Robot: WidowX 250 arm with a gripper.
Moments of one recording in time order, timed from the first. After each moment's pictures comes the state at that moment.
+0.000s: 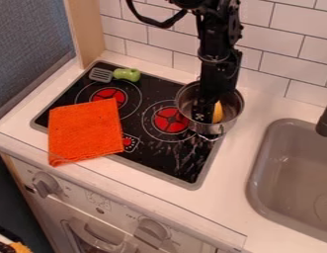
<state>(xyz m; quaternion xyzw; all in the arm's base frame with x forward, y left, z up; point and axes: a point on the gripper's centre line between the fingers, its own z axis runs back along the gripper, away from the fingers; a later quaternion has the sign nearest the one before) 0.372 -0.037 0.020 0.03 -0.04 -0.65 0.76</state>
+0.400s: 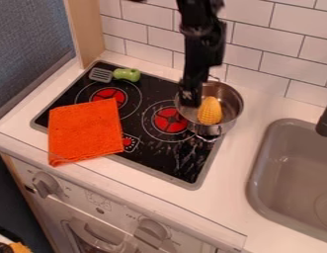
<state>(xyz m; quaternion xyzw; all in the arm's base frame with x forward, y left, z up) 0.365 -0.017 0.072 0.03 -0.09 -0.62 0.78</state>
